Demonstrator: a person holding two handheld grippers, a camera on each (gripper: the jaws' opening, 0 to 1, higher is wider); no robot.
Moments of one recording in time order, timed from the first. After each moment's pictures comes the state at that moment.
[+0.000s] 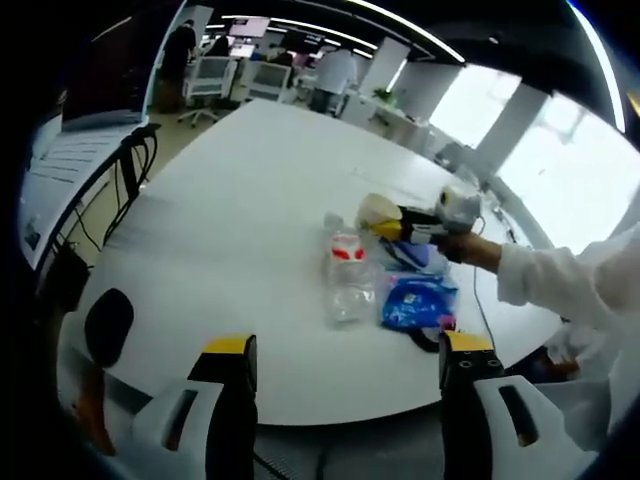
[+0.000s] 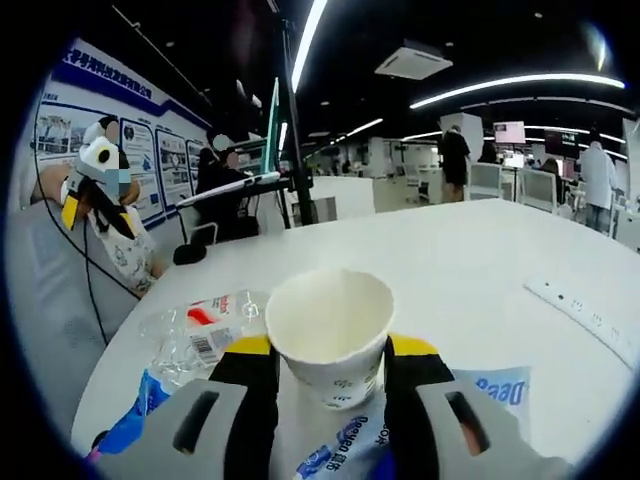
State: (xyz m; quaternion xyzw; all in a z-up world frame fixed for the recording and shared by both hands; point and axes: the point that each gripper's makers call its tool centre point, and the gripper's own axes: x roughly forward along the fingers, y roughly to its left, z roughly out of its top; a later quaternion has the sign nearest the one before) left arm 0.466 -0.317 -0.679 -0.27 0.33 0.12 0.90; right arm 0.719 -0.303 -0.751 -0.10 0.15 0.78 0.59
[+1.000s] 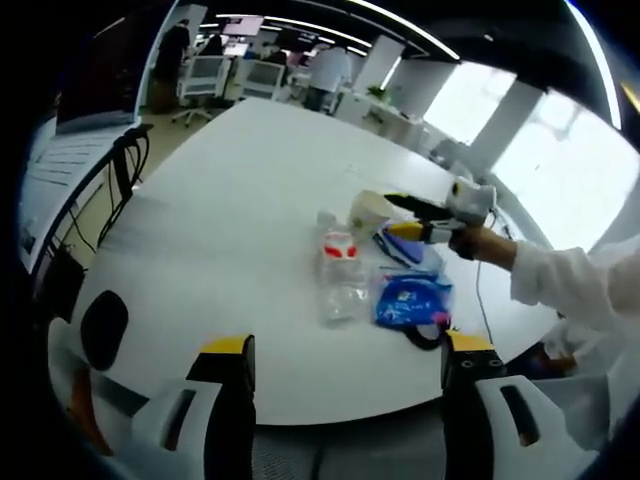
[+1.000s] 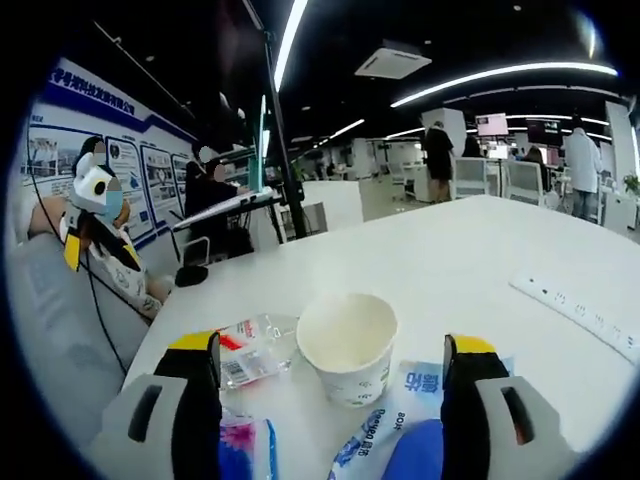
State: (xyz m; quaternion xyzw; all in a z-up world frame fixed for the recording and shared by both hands) left arm 0.469 -0.316 -0.682 -0.27 0.33 0.10 0.90; right arm 0.730 -0.320 -0.732 -0.07 0.17 0.76 0.62
